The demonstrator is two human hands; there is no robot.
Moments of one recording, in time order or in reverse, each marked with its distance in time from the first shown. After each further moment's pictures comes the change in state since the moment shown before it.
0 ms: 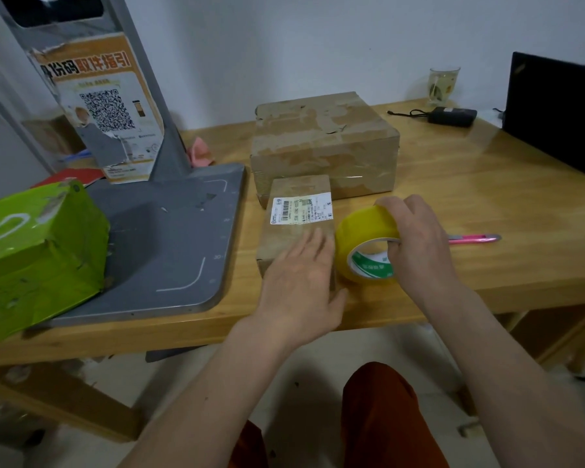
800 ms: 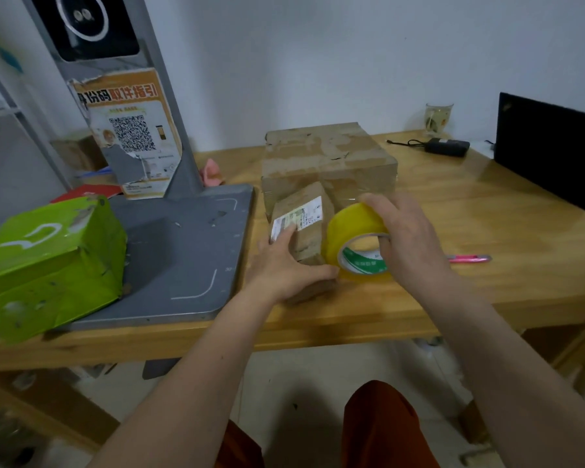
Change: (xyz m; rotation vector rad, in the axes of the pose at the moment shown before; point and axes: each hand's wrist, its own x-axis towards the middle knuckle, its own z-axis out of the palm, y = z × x) left_hand 0.027 -0.039 -0.013 -0.570 -0.031 -0.442; right_hand 0.016 -0.030 -0.028 -0.020 -0.008 -0.175
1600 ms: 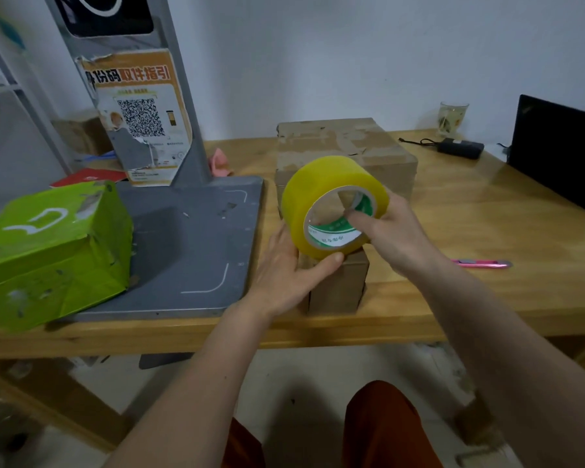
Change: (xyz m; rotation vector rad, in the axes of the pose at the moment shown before) left_hand 0.002 -0.037 0.003 -0.317 0.156 0.437; right_hand 0.033 -0.037 0.024 0.825 -0.141 0.308
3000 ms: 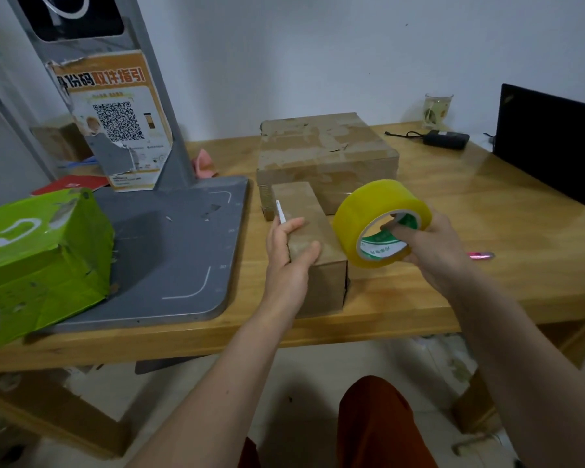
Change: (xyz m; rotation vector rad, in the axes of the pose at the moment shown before) left_hand -0.004 0.030 0.038 -0.424 0.170 -0.230; right_hand -0.011 0.048 -0.064 0.176 0.162 0.275
